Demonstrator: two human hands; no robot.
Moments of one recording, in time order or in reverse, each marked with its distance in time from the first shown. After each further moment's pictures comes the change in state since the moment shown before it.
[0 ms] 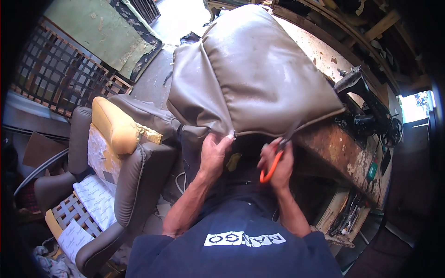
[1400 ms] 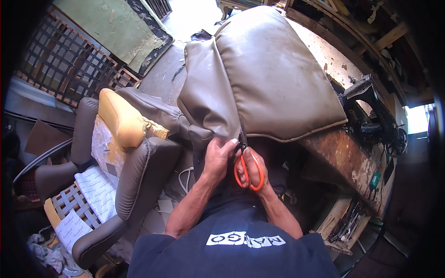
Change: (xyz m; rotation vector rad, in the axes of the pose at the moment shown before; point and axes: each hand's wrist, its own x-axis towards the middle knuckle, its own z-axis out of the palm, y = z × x) left_hand -0.009 -0.012 -0.022 -0.038 -0.009 -0.040; right_hand -0.013 0.024 0.050 0.190 -0.465 0.402
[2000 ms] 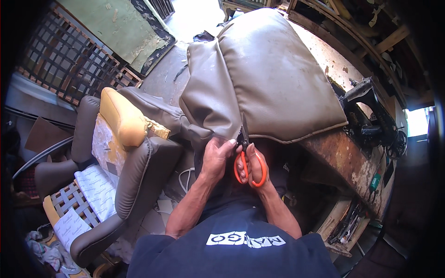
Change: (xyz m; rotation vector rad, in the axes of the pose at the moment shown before) left_hand -0.002 0.007 -0.004 -0.041 0.003 0.023; right_hand 0.012 0.005 0.000 0.180 -0.013 -0.002
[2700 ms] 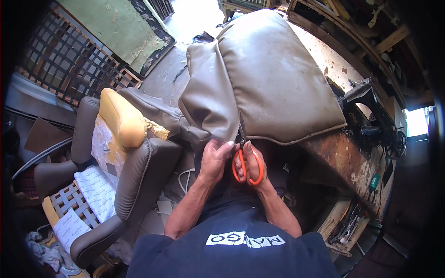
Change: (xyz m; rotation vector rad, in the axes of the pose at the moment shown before) left_hand -0.005 0.008 0.000 -0.067 -0.002 -0.025; right_hand 0.010 -0.001 0.005 -0.071 0.018 -0.022
